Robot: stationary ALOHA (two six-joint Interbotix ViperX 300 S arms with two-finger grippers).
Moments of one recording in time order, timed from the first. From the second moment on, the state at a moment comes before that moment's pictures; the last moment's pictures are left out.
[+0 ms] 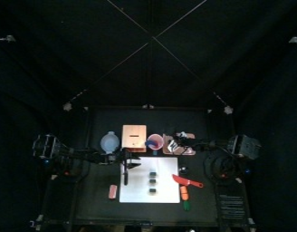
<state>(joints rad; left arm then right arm) 0.00 -0.12 0.97 -0.13 -0.52 0.01 -0.42 0.00 0.78 -0.40 0.34 0.73</state>
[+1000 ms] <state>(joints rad) 0.01 -0.11 0.97 -0.12 -0.52 0.01 0.04 -0.14 0.69 -0.46 0.42 0.71</state>
